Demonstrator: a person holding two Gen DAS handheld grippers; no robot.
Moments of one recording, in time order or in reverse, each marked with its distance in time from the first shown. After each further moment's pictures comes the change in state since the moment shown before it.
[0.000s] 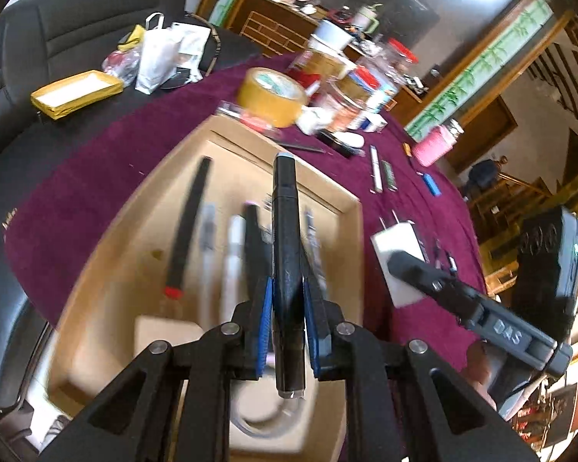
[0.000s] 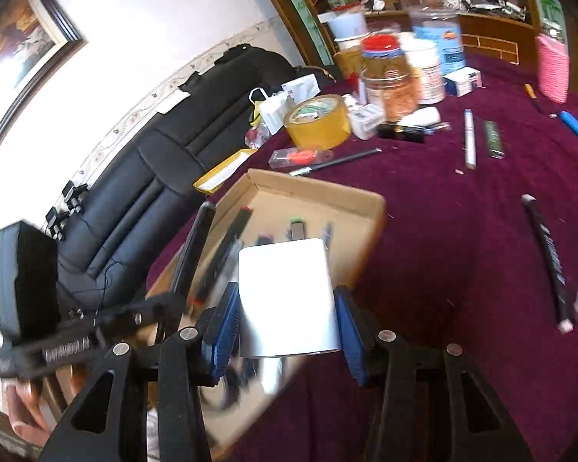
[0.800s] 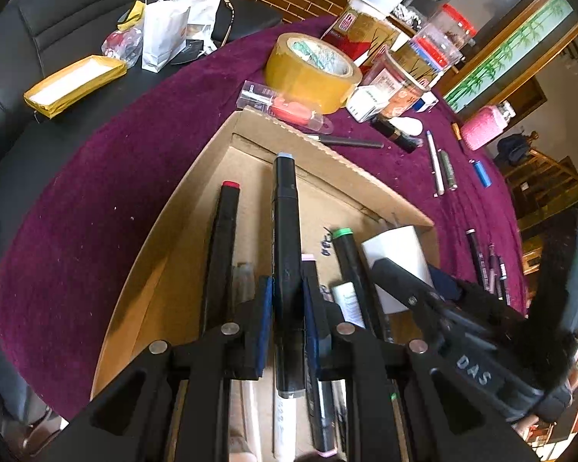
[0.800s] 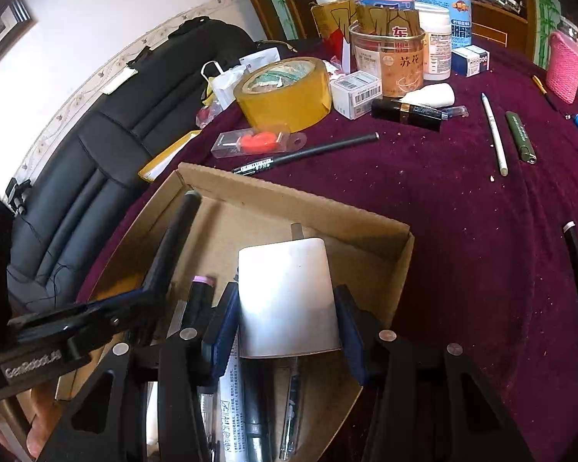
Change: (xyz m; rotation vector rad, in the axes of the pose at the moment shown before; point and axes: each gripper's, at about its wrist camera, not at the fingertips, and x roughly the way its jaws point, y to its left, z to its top) left arm 0.080 0.027 0.058 0.025 0.150 0.116; right arm 0.100 -0.013 0.033 0.010 0.074 -0.187
